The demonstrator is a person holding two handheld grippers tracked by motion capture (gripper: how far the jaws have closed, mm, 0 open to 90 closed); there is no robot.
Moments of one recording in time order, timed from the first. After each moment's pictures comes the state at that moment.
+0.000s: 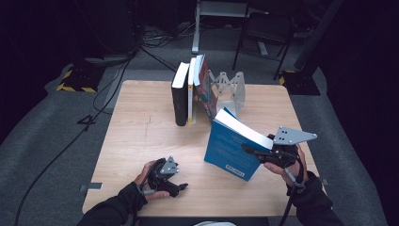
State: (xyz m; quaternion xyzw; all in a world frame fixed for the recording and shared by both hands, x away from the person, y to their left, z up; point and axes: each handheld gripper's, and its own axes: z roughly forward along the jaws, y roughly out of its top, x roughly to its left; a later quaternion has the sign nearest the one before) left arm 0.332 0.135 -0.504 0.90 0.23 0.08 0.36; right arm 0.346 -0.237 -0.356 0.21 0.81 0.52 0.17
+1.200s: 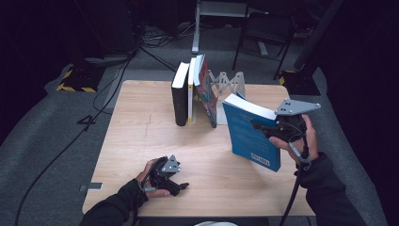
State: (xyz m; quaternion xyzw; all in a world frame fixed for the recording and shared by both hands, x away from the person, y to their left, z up) left arm 0.338 0.133 -0.504 0.90 0.22 0.08 0.36; right arm 0.384 -0.235 -0.297 0.28 0.83 0.42 0.23
